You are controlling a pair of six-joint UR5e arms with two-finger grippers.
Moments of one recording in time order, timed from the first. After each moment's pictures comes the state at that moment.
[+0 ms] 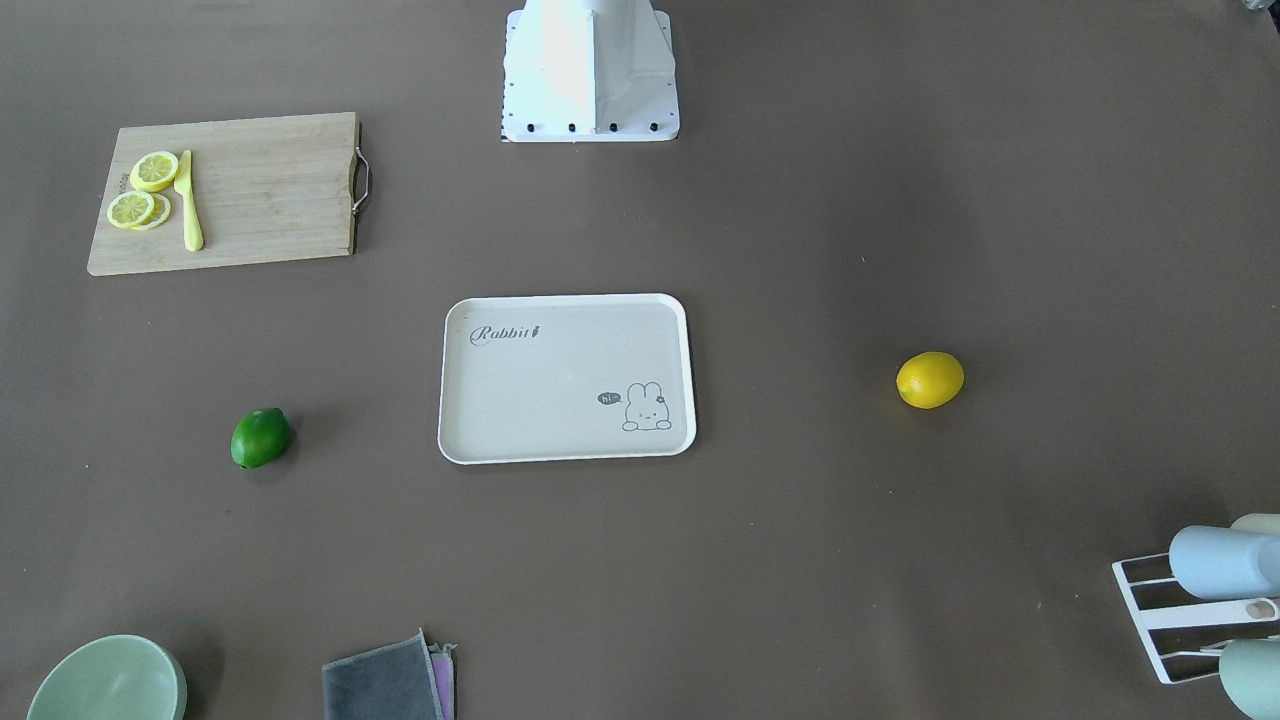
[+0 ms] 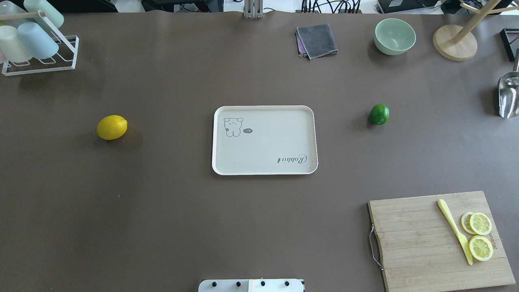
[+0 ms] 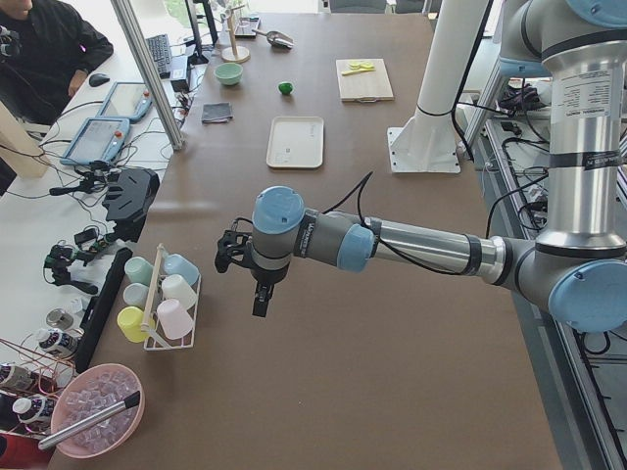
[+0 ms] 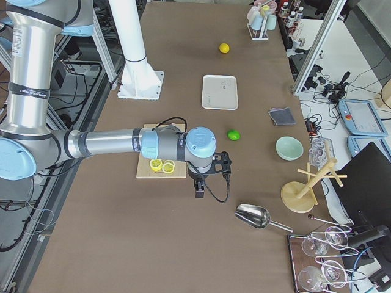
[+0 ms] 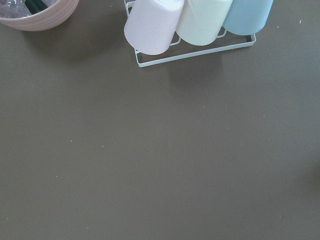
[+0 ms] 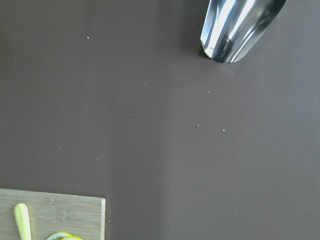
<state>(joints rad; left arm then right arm) -1.58 -1.50 -1.80 -1.71 -2.35 -0.11 1.58 -1.76 1.88 -1.70 2.45 -0.13</state>
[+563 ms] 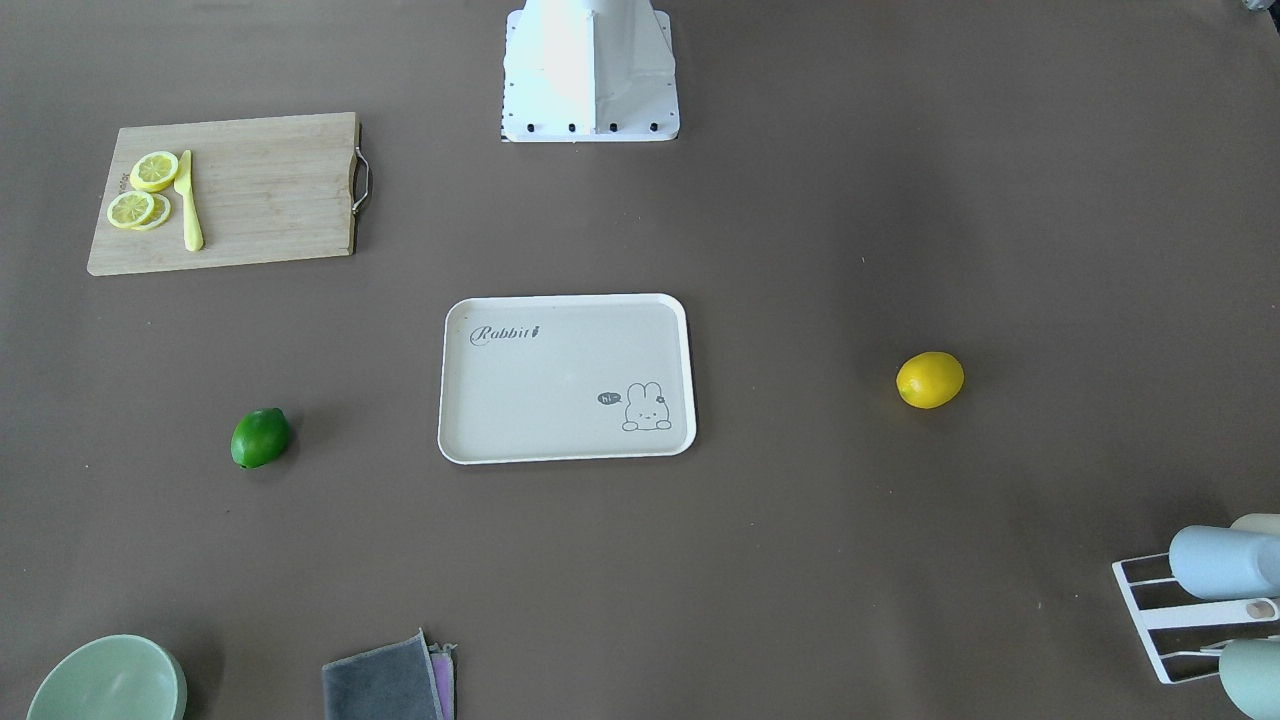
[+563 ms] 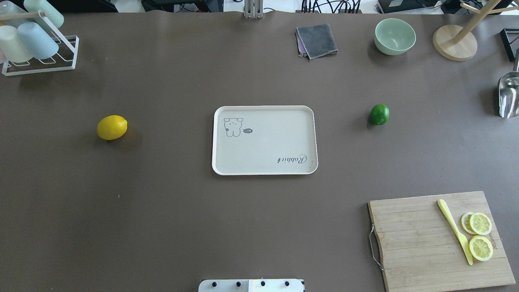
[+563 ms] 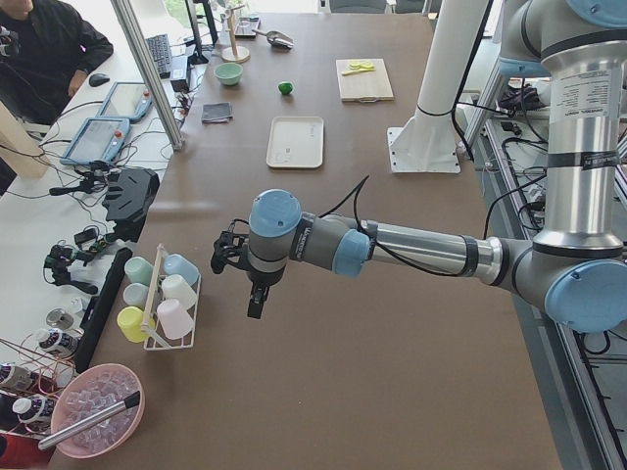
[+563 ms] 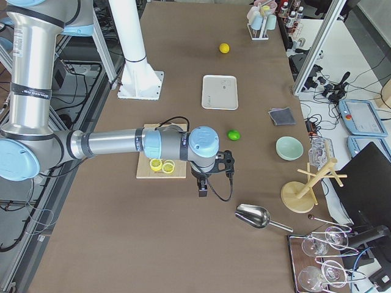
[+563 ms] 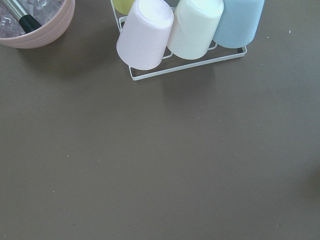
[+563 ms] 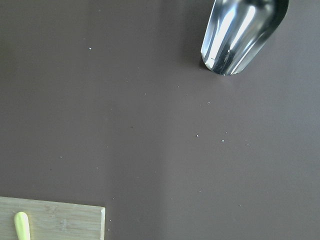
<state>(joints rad) -1.58 -1.52 -1.75 -1.76 -2.35 -0.11 1.58 -1.73 1.86 -1.70 2.43 -0.11</state>
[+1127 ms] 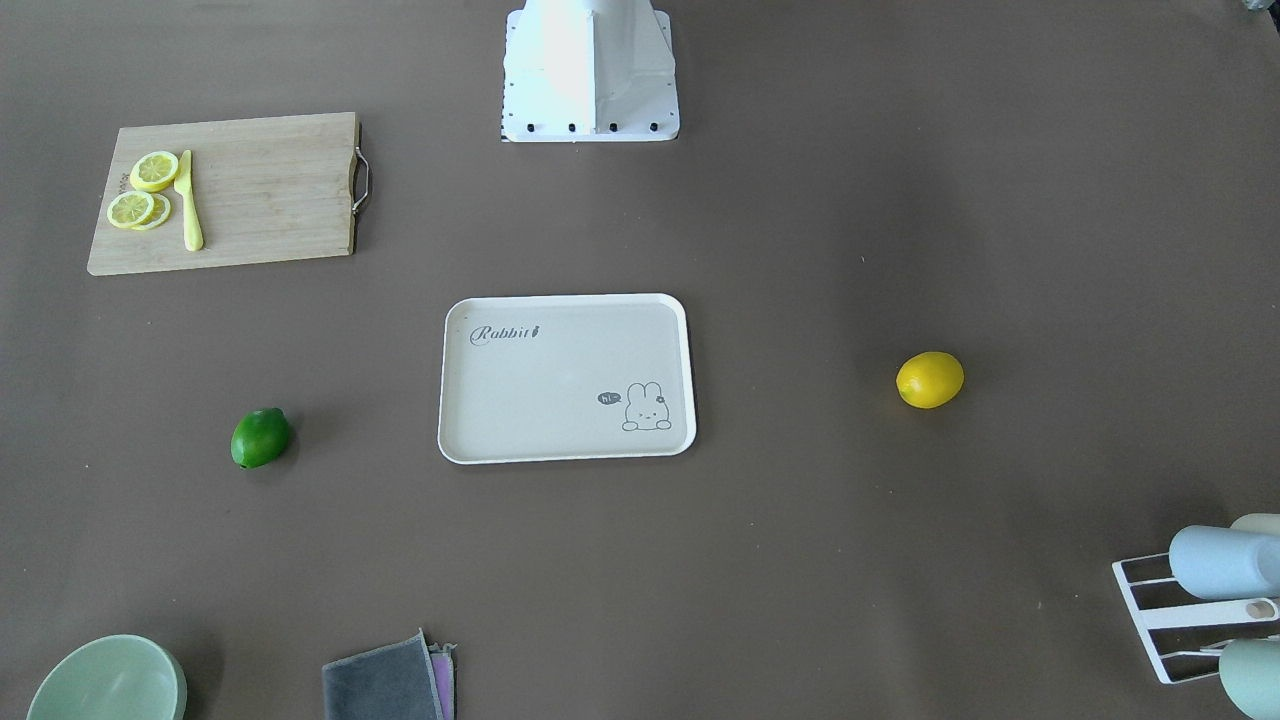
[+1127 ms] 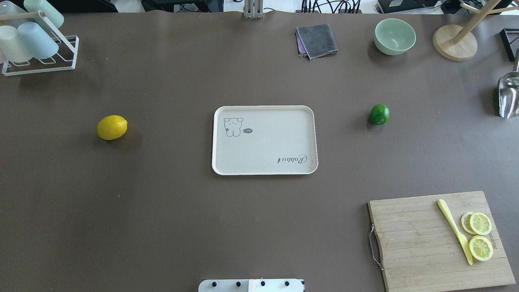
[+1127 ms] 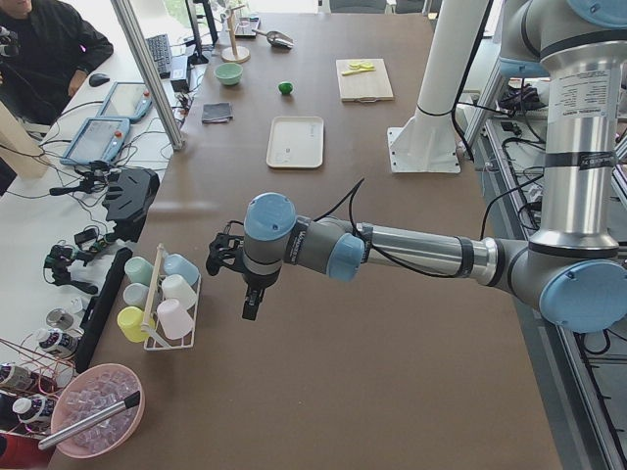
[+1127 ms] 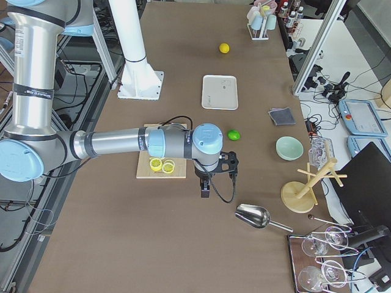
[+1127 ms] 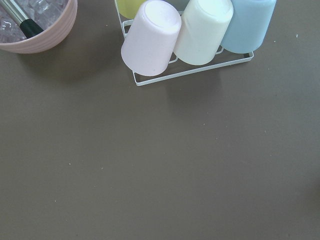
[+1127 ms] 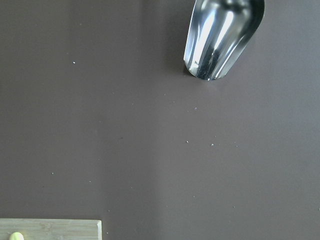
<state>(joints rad) -1.58 -1.53 -1.74 -1.78 -2.35 -0.11 1.57 -1.71 1.86 -1.70 2.41 -0.04</state>
